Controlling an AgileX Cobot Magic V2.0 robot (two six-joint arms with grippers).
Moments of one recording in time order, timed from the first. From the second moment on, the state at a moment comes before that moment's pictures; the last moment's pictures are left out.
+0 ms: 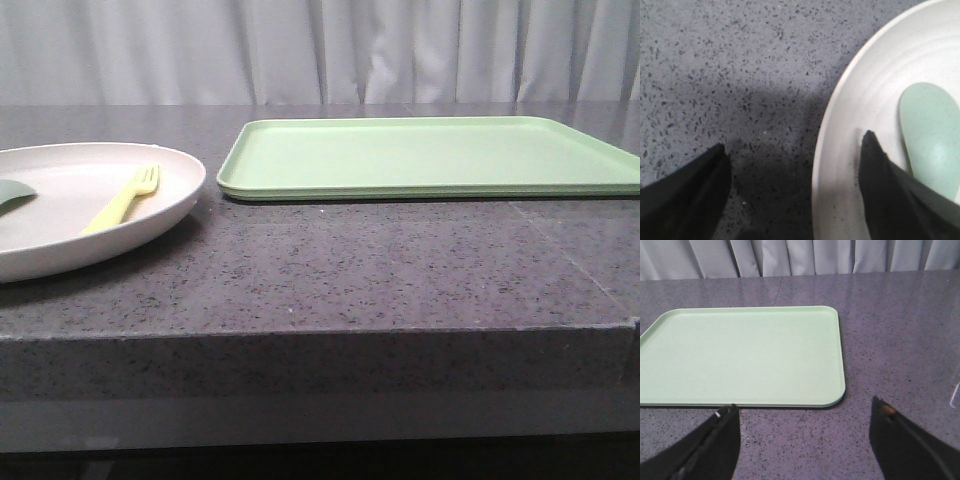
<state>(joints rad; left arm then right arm) 0.01 1.32 -0.78 -0.07 0.48 -0.09 0.06 0.53 -0.51 0.06 0.31 0.06</state>
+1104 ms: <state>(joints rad) 0.09 1.32 -0.95 -0.28 0.59 0.01 0.06 0.53 -0.51 0.06 0.31 0.06</state>
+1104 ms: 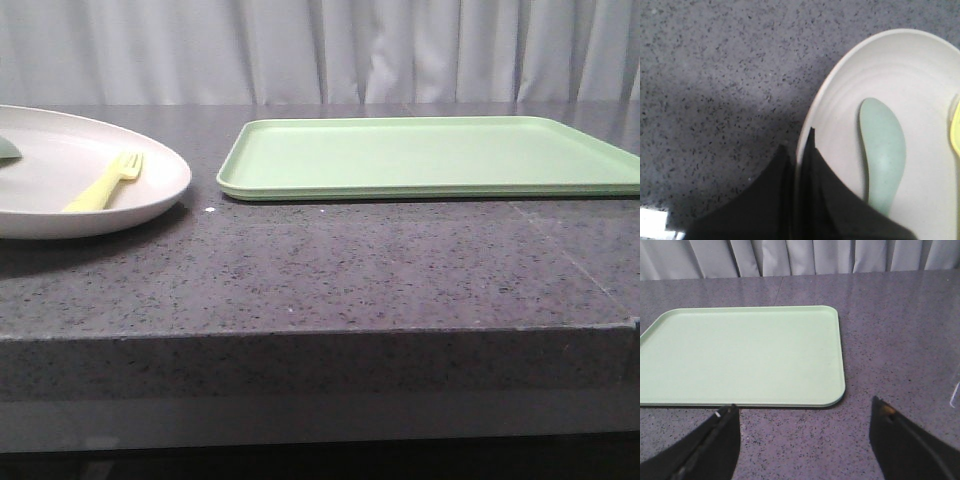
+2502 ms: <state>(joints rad) -0.40 1.94 -1.64 -0.62 0.61 0.08 0.06 0.53 -0.51 0.06 0.32 0.06</state>
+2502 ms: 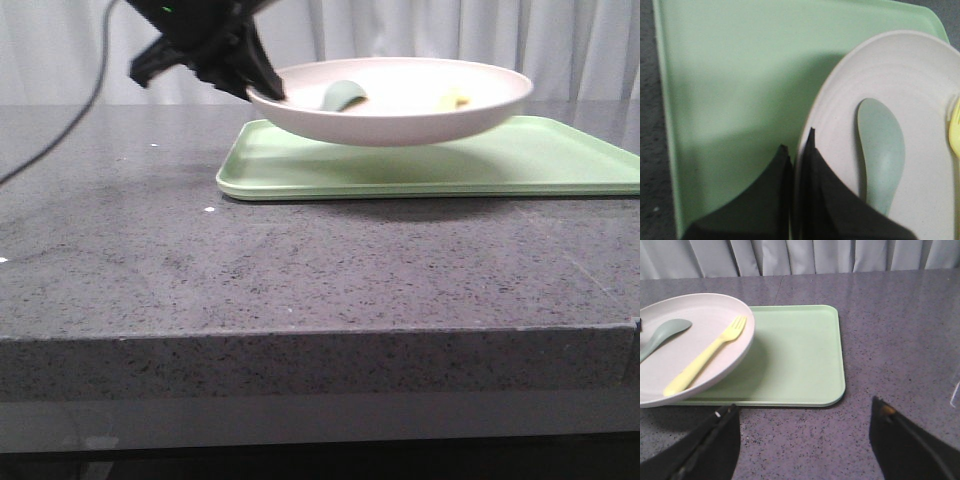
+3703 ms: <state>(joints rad) -0.44 2.07 -1.73 -0.49 0.47 -0.17 0.07 0.53 -0.51 0.06 0.32 0.06</state>
